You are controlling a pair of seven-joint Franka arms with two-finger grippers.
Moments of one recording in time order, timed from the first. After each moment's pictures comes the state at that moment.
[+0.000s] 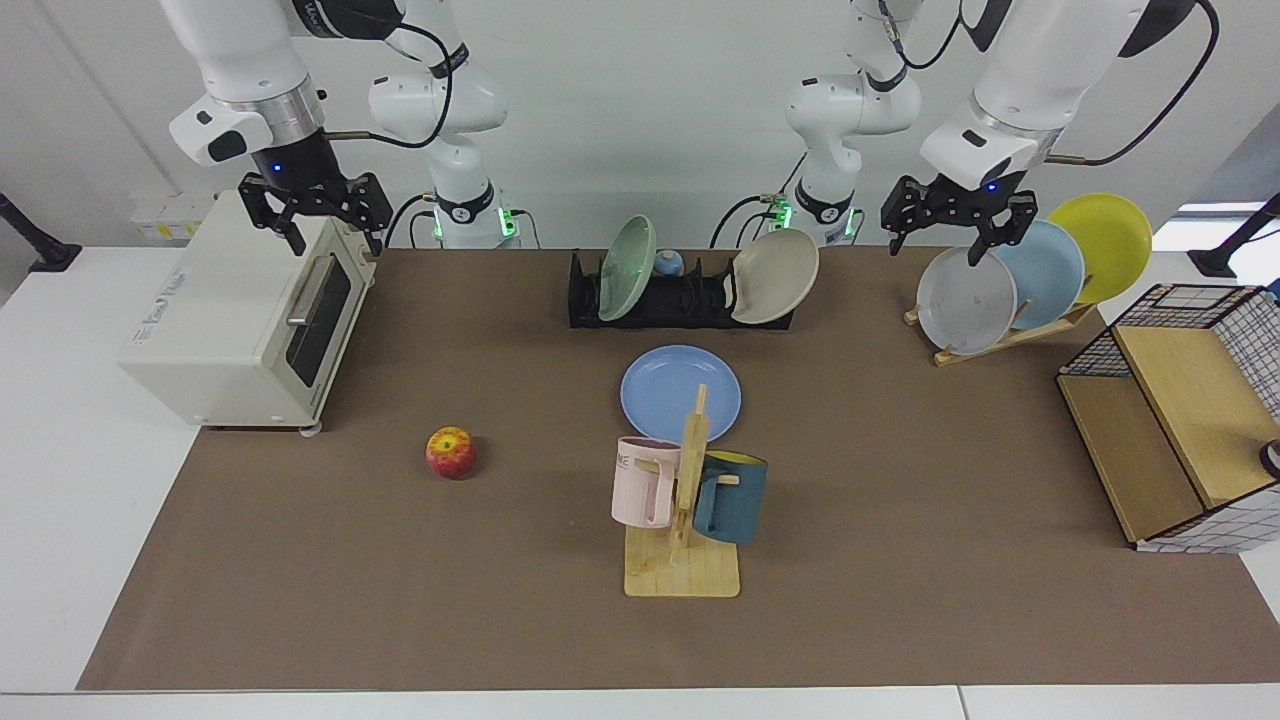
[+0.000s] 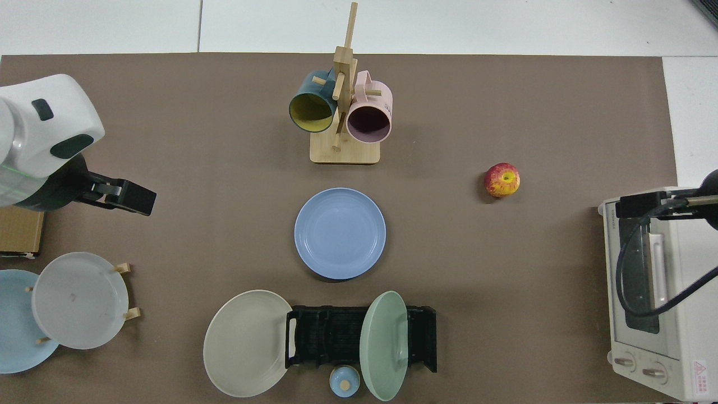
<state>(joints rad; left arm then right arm) -0.02 0.04 -0.16 -1.45 0.02 1.43 0.07 0.06 -0.15 -0.05 -1.75 -0.02 1.65 0.02</state>
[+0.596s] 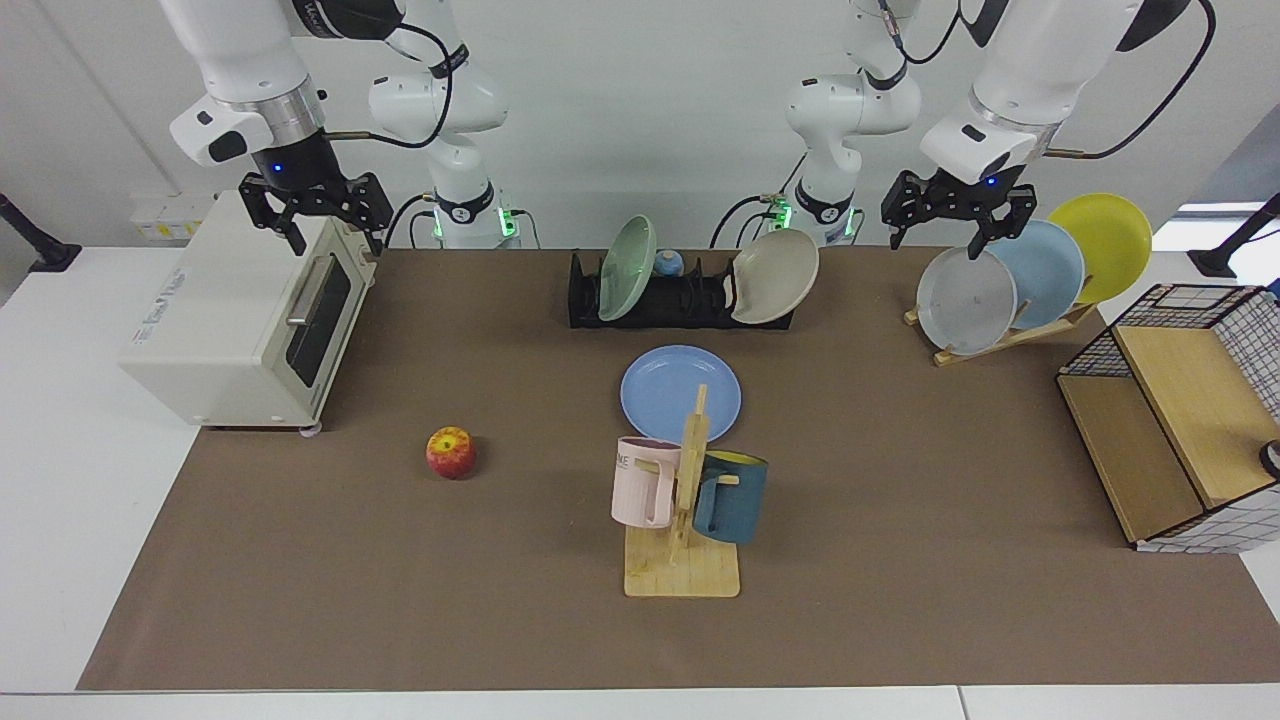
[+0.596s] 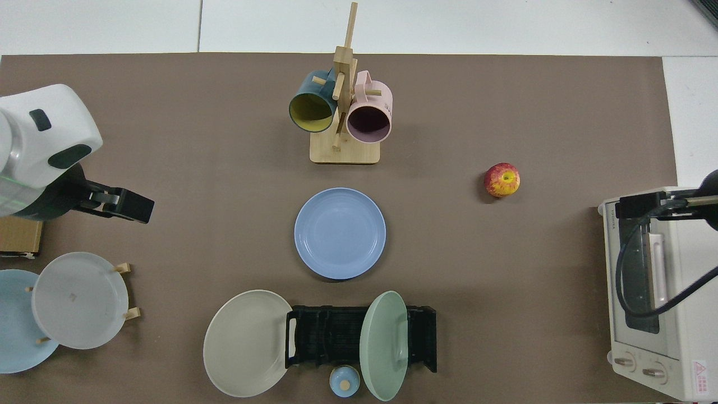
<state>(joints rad) -0.02 0.02 -0.16 -1.49 0.02 1.43 0.07 0.06 -0.15 -0.05 -1.75 -0.02 1.65 0.02</state>
